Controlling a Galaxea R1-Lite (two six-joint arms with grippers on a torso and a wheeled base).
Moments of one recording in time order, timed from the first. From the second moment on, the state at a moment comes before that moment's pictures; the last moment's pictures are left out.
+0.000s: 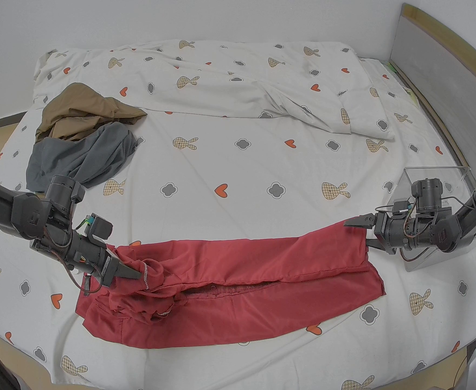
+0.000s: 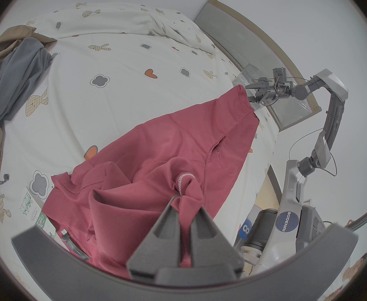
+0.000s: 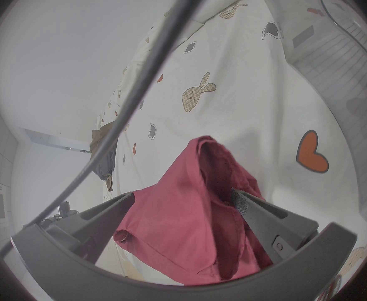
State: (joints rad) left arm -0.07 1.88 -1.02 0.24 -0.61 0.44; right arm 0.04 2.07 -0.92 -0.49 0.60 0.57
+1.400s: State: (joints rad) left arm -0.09 1.89 -1.01 0.24 -0.61 0.44; right arm 0.00 2.09 -1.01 -0.48 0.60 0.58
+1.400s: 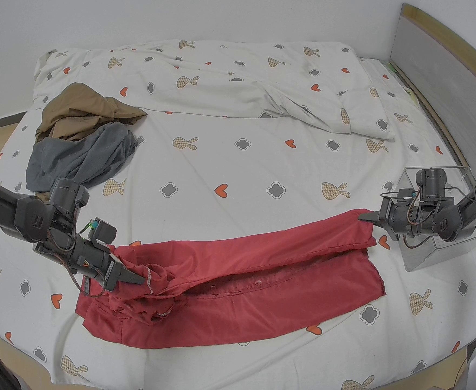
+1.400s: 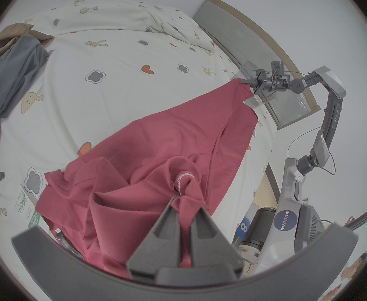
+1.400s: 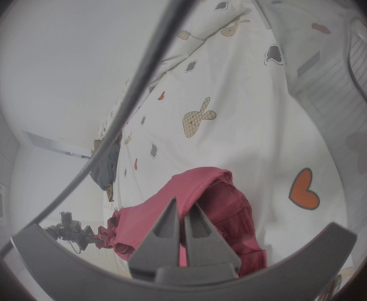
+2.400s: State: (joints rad) left arm -0.10 1.92 -1.01 0.24 -0.61 0.40; right arm 0.00 1.93 -0.90 -0.45 0.62 0.57
